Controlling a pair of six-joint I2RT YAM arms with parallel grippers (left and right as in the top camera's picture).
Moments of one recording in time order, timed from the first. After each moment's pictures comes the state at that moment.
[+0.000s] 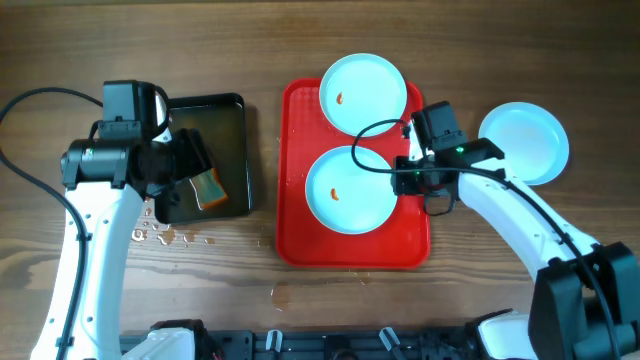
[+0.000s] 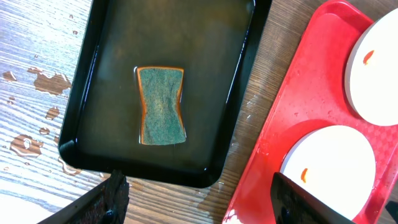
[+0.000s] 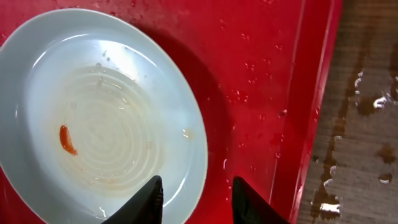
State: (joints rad) left arm 0.02 1.33 1.22 -1.06 0.10 -0.42; right arm 0.30 1.57 0.96 -0.67 -0.14 0.28
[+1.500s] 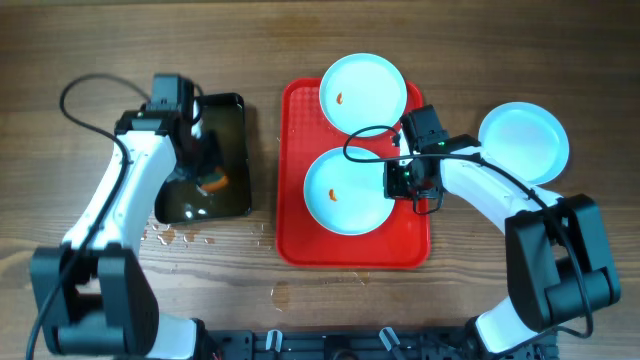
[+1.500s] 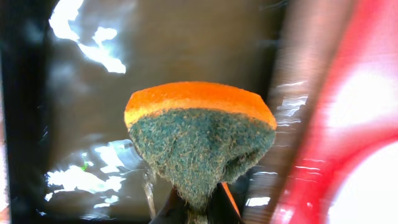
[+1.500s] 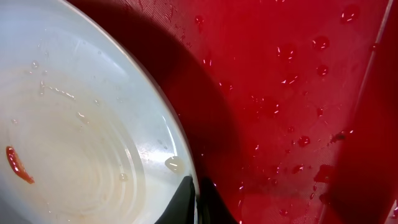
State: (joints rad) left arm -0.06 1.63 1.20 -0.90 0.05 -0.32; right arm 0.30 1.76 0.96 -0.60 -0.20 0.33
